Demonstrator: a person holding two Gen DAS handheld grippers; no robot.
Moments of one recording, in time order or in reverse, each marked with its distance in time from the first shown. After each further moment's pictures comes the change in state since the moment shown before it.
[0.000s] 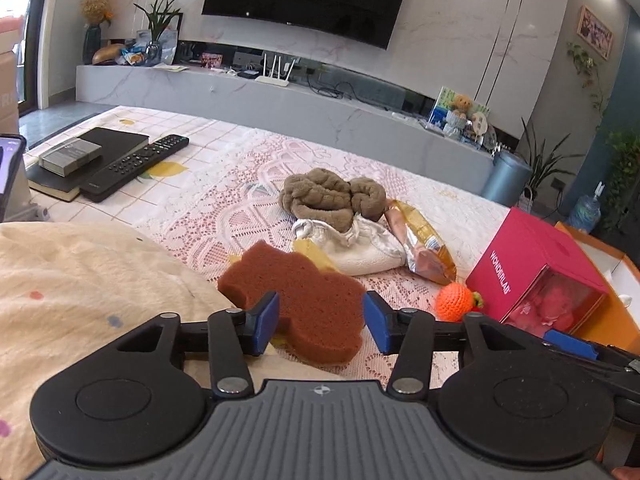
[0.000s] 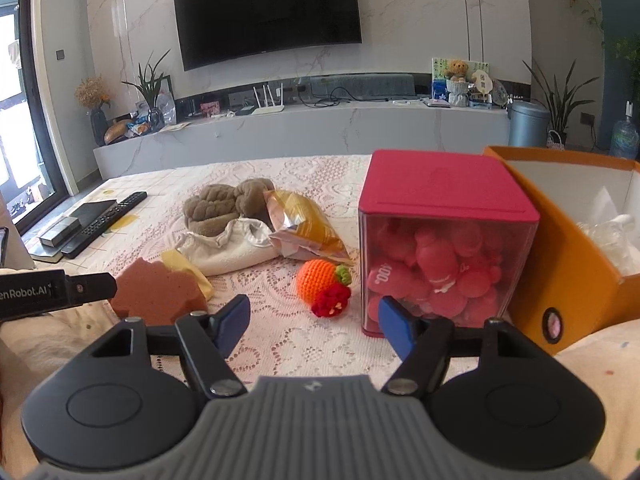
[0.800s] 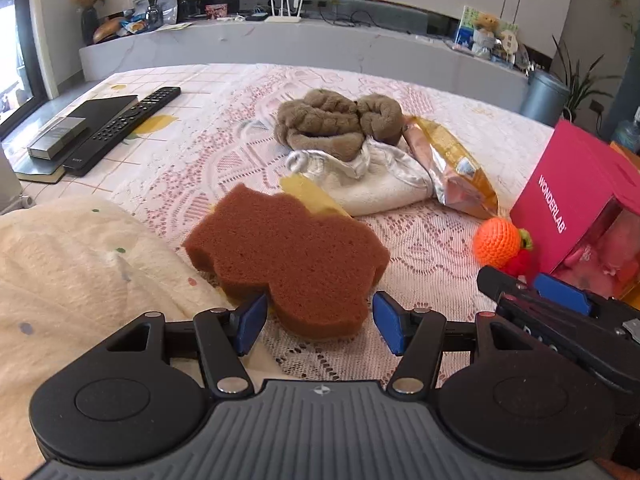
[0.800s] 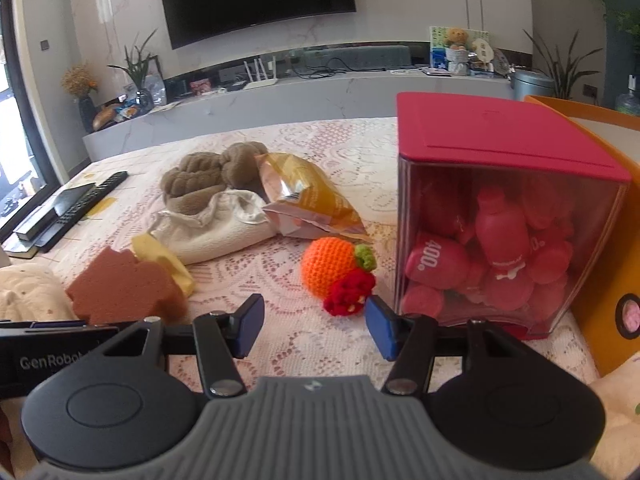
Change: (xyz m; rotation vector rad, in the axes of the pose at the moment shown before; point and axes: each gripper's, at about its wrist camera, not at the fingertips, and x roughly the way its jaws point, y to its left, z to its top) left arm 0.055 -0.034 -0.006 0.103 0.216 0.140; right arm 0.060 0.007 -0.002 0.032 0.075 -0.034
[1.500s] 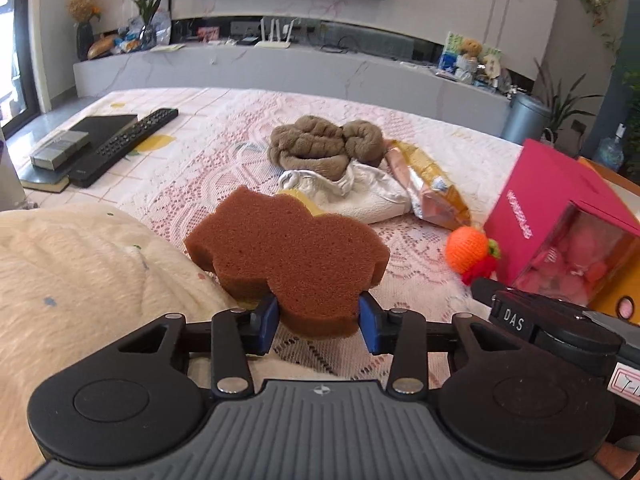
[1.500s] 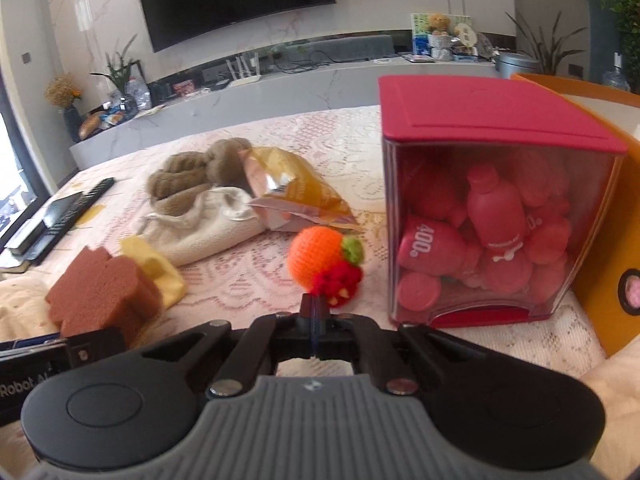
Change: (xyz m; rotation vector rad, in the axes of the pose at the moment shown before) left arm -0.036 0.004 -0.015 0.000 -0.099 -0.060; right arm -0.005 -0.002 -0.003 0.048 0.020 0.034
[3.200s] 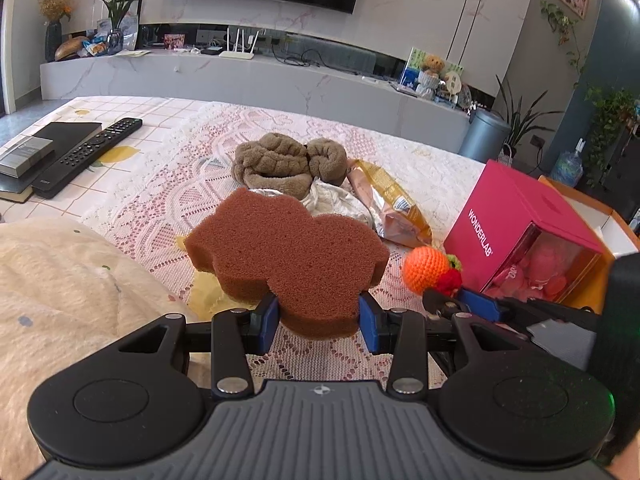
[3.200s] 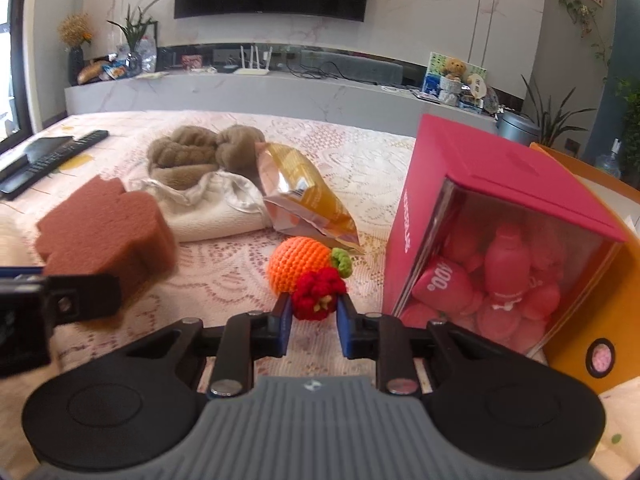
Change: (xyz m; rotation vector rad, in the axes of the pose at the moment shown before) left arm 0.002 0.006 0.006 -0.025 -0.039 -0.128; right arm -0.001 0.033 -0.004 -0.236 -0.033 -0.138
